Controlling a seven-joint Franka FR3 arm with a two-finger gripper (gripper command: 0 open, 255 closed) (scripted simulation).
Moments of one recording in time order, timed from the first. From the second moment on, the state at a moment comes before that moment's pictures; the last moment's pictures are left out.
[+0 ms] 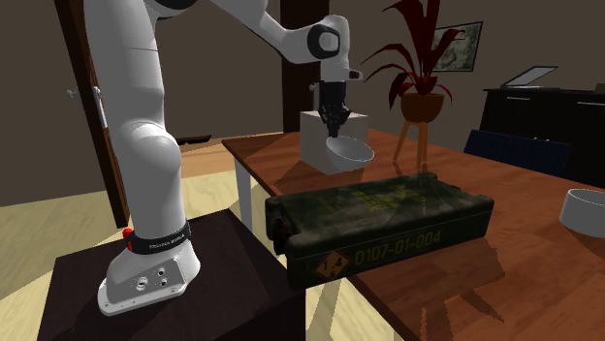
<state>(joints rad) 0.04 0.01 -0.01 -1.99 -0.06 1.97 -0.02</state>
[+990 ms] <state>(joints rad) 0.04 -0.02 0.00 -1.82 -0.05 1.78 -0.03</state>
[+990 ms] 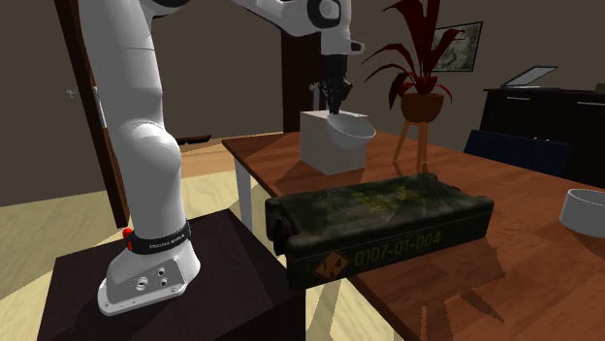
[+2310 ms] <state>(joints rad) -0.13 -0.31 -0.24 -2.02 -0.13 1.71 -0.41</state>
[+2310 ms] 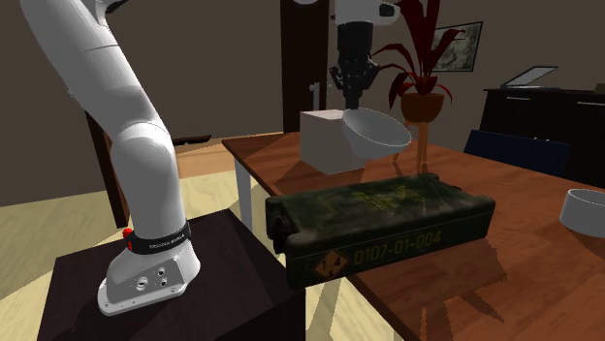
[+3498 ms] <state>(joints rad) -0.17 -0.33 -0.30 -2.21 -0.16 1.89 -0.48</state>
